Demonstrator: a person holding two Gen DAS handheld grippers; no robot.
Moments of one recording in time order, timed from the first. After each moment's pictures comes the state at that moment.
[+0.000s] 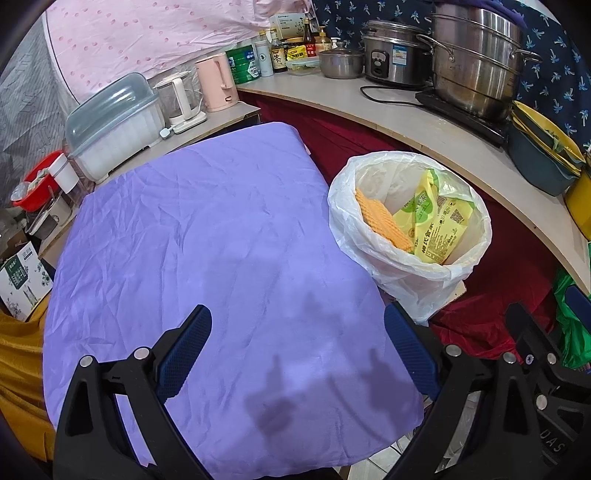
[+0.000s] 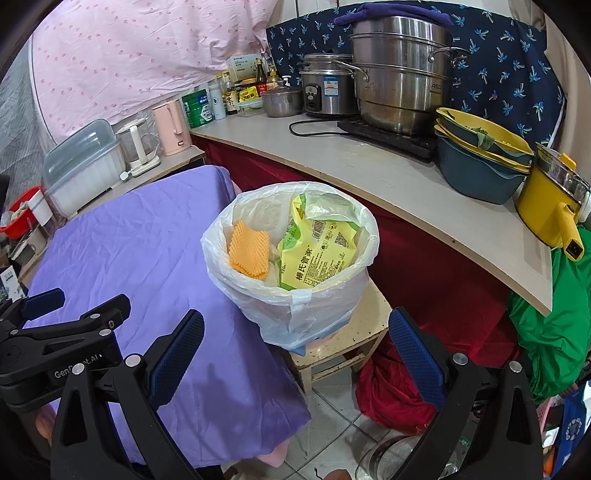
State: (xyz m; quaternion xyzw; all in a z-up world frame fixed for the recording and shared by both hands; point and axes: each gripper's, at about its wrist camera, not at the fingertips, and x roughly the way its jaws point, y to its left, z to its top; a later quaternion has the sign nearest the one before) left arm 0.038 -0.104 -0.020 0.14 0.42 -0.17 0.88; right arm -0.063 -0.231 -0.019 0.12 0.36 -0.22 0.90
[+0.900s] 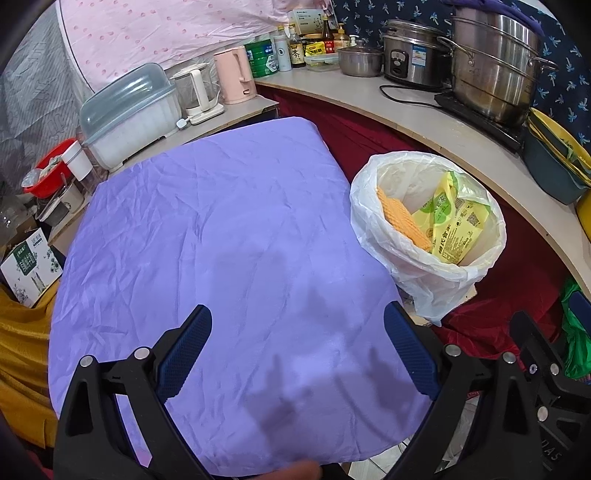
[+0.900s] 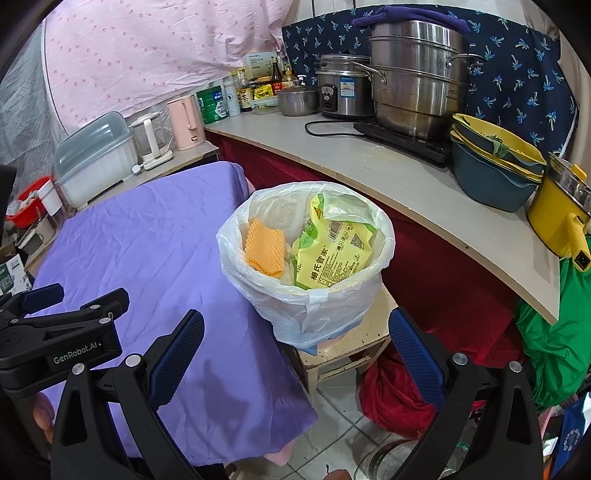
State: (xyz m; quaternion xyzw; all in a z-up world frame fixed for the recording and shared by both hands) left arm 0.042 -0.088 -0.018 0.13 0.43 -0.14 0.88; right arm -0.059 -0.225 -0.018 0.11 0.37 -0.20 0.90
